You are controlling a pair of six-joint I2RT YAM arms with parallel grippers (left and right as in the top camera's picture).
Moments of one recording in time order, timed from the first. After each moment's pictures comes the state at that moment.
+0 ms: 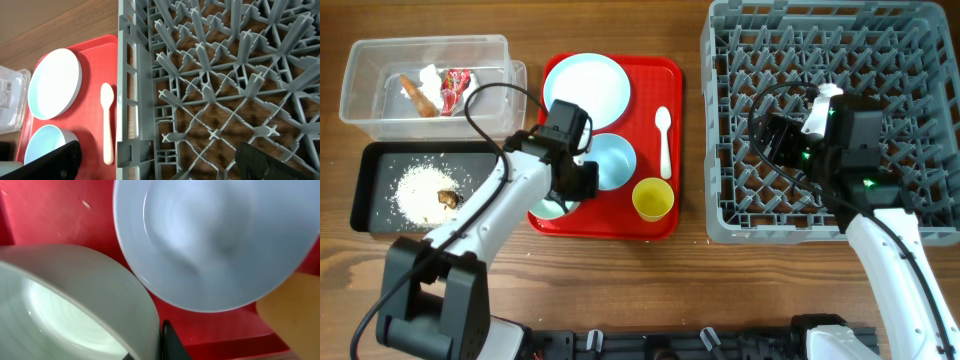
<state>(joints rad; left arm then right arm) -0.33 1.62 1.05 -0.83 0.09 -0.27 0.03 1.21 0.91 -0.49 -0.21 0.34</state>
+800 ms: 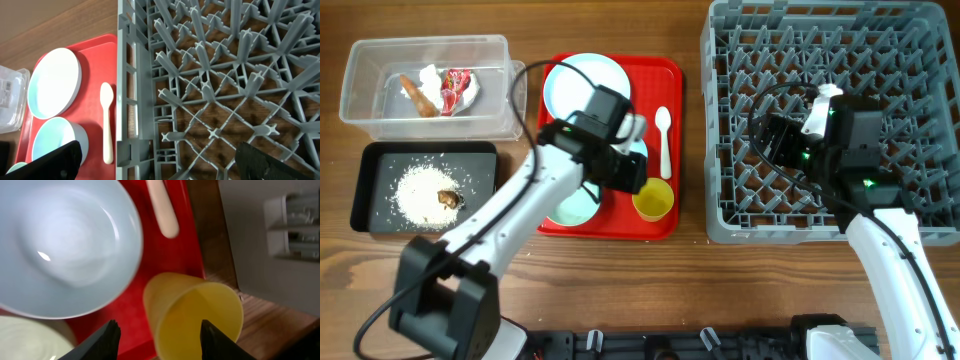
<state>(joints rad) -0.52 1.66 1.21 -0.82 0.26 -0.21 0.03 1.21 0.91 -0.49 -0.21 0.34</state>
